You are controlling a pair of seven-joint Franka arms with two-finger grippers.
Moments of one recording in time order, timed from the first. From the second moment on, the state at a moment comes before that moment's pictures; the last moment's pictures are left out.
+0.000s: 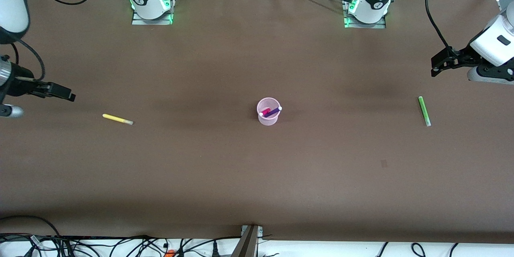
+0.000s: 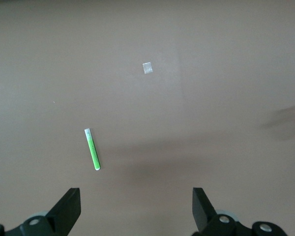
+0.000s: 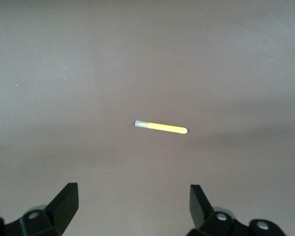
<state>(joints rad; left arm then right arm) 0.00 -0.01 -0.03 -1.66 0.04 1.65 0.08 0.17 0.20 -0.31 -1.57 0.11 1.69 -0.02</state>
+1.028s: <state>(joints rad) 0.00 -0.01 -0.03 -1.66 0.04 1.64 0.08 0.19 0.20 -0.32 -1.52 0.11 1.62 -0.02</state>
